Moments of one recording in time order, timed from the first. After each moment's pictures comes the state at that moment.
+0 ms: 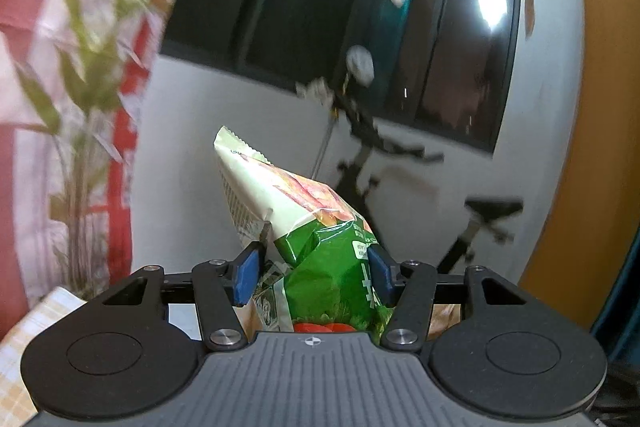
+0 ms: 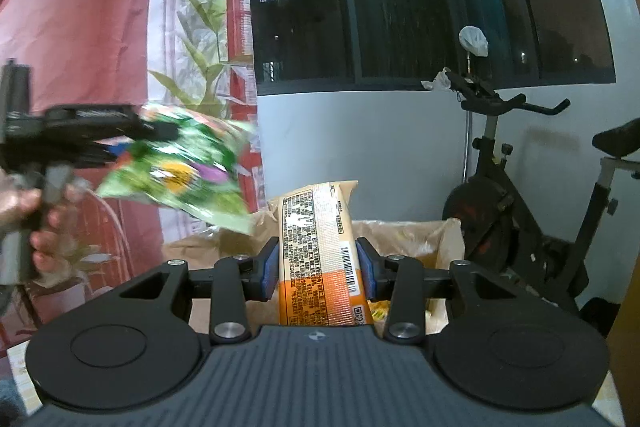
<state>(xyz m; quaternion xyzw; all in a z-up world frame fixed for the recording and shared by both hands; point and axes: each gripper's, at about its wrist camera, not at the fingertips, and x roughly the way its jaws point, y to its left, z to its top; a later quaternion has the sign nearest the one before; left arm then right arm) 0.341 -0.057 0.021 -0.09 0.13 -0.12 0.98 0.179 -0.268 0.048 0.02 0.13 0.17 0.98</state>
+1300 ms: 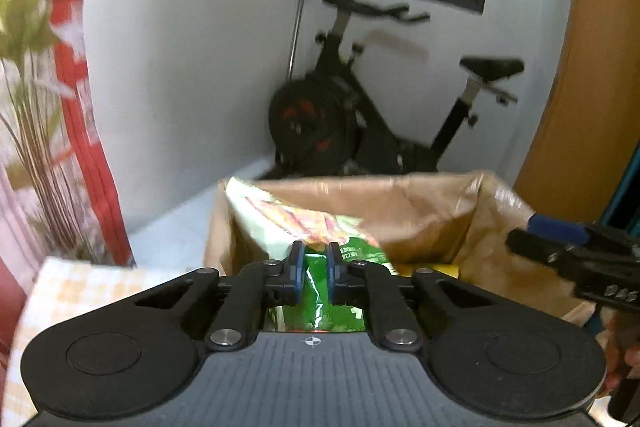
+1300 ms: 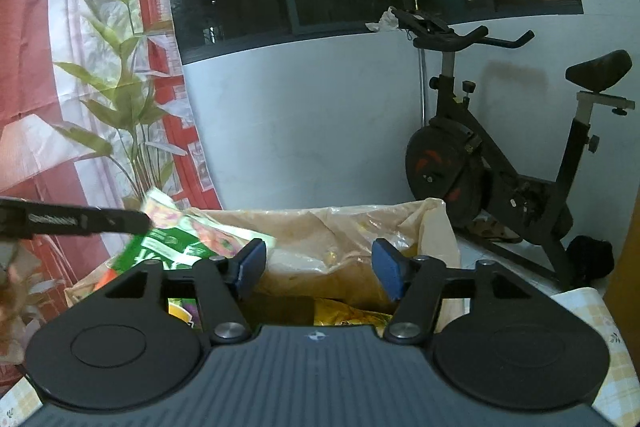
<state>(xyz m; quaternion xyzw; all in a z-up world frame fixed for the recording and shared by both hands) 0.392 -0.062 -0.018 0.01 0.31 -0.17 0.94 0.284 -0.276 0.038 0.07 0.21 0.10 0.97</state>
